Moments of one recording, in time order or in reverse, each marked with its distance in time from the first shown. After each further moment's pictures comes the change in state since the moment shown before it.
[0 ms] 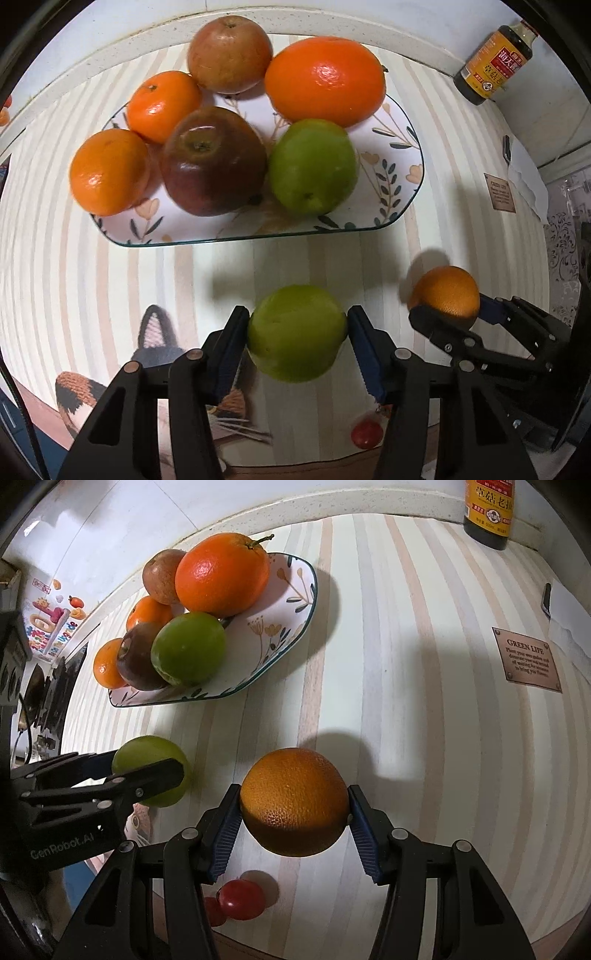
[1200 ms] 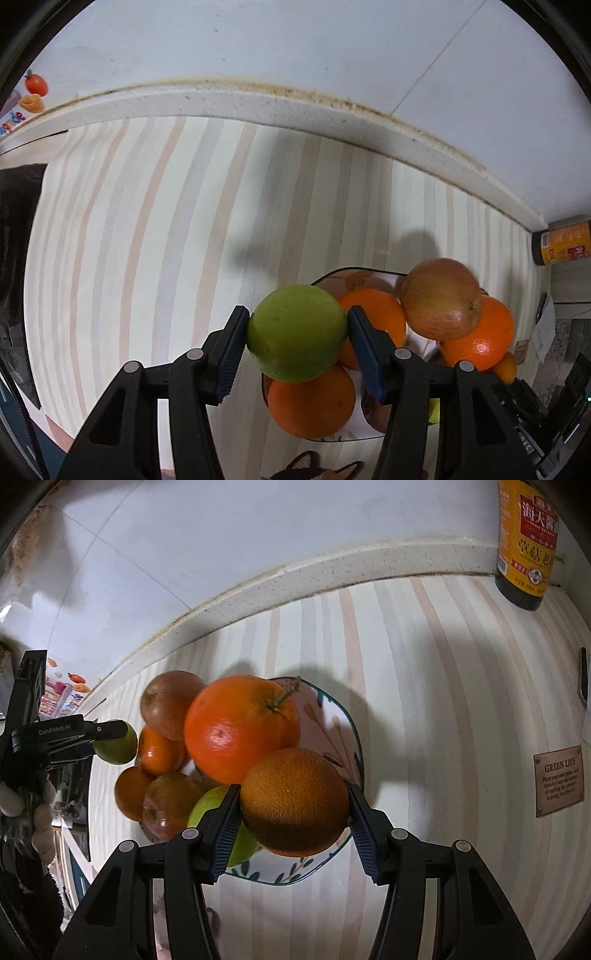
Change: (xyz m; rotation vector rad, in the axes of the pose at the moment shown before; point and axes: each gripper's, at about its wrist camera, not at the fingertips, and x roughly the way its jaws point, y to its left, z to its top) left arm -0.024 0.173 0.151 -0.240 -0.013 0.012; right arm -0.005 0.008 0.115 0.118 -0.107 0.064
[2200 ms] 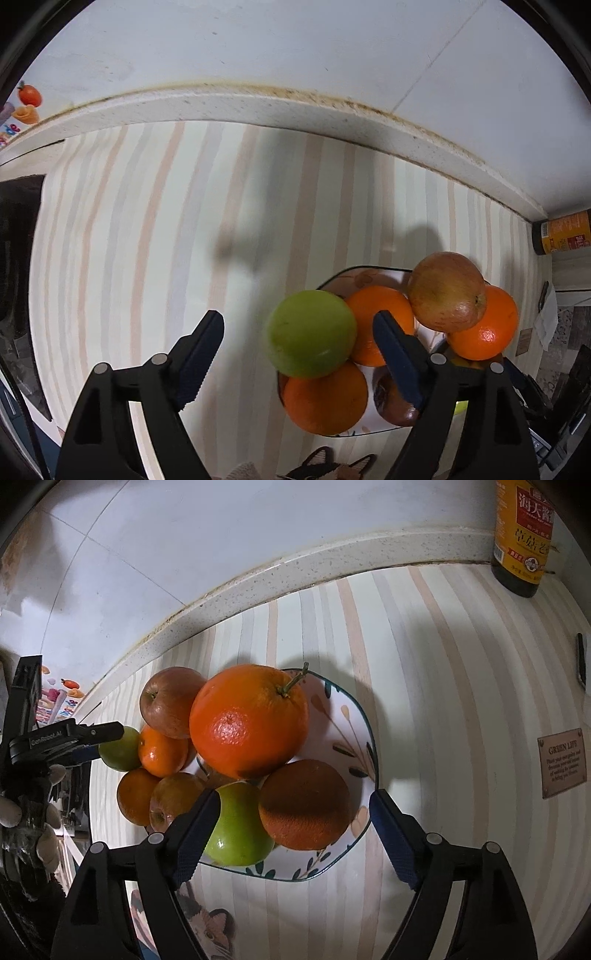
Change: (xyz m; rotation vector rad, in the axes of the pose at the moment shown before) left arm -0.009 0.009 0.005 0.032 0.006 0.012; right arm 0.002 0.016 -0.005 0.047 0.024 -0.021
